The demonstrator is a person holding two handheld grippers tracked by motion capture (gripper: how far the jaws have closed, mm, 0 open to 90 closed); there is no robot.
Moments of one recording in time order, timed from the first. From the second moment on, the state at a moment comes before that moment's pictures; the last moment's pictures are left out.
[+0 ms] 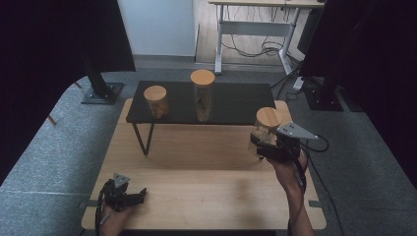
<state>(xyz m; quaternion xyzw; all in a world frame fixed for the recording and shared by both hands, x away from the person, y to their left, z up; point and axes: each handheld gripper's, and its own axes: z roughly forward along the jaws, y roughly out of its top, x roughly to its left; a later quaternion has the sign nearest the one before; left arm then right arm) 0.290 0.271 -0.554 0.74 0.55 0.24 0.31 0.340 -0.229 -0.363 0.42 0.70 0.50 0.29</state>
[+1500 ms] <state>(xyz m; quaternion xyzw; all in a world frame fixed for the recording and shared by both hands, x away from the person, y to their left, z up) 0.290 0.271 -0.554 0.74 0.55 0.24 0.31 0.372 -0.210 -0.313 0.41 0.71 0.50 0.28</state>
